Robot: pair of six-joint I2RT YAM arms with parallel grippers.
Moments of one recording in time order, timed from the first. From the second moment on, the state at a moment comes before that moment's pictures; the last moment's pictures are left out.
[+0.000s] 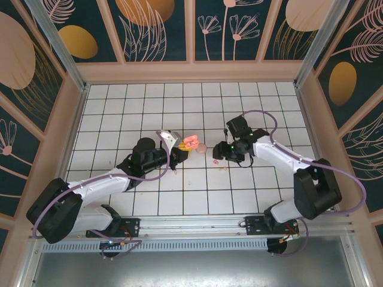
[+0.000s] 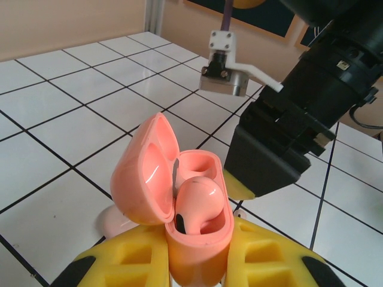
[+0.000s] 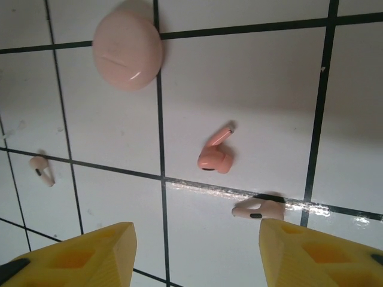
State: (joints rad) left arm -0.70 1.26 0.50 0.51 0.36 -0.15; right arm 0.51 1.46 0.93 -0.66 -0.28 0.53
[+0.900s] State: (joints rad) left arm -0.70 1.27 0.50 0.51 0.36 -0.15; right arm 0.54 1.70 0.98 -0.57 -0.39 0.52
